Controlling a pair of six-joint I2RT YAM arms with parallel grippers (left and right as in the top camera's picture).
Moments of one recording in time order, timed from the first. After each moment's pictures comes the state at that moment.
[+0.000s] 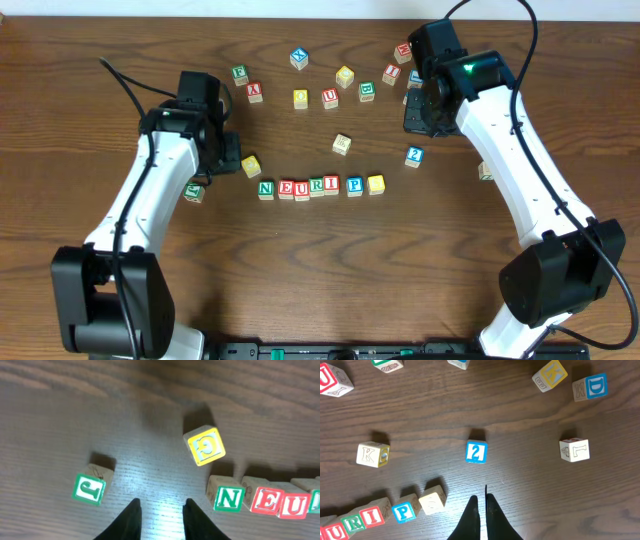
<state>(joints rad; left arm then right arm) -0.10 1.68 1.26 -0.91 -0.01 -0.20 0.32 1.86 1.77 -1.21 0.18 0.49</state>
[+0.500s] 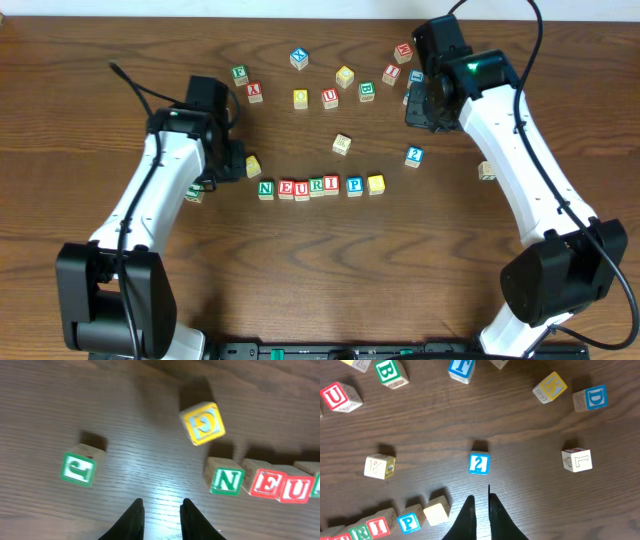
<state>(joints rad) -0.14 1.68 1.25 -0.97 -0.01 -0.24 0.30 1.86 1.77 -1.16 0.18 0.49</state>
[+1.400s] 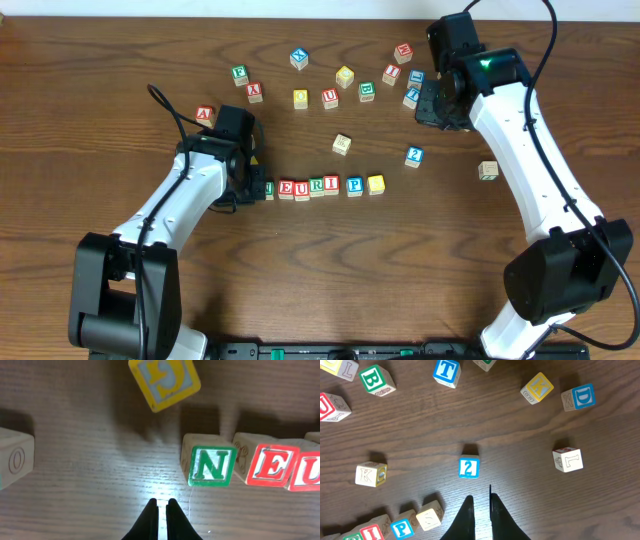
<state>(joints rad) -0.22 1.68 1.07 -0.81 0.04 -0.28 0.26 1.86 1.77 -1.17 0.17 0.49</state>
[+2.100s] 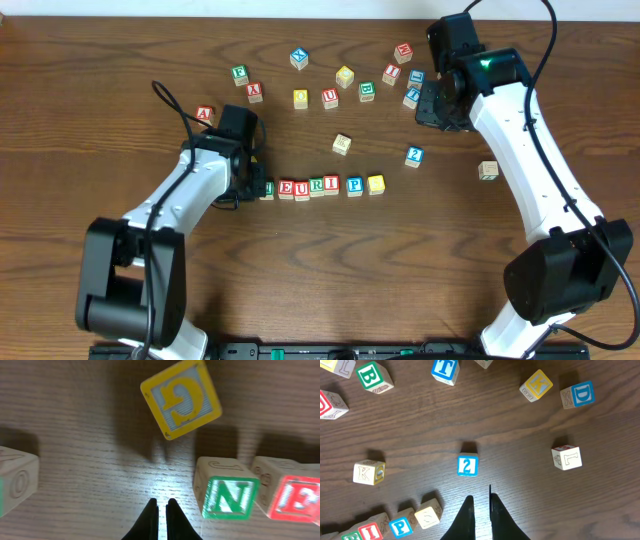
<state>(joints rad) -0.22 1.74 1.07 -0.75 -0.01 -0.28 0.26 1.86 1.77 -1.18 0.17 0.49</state>
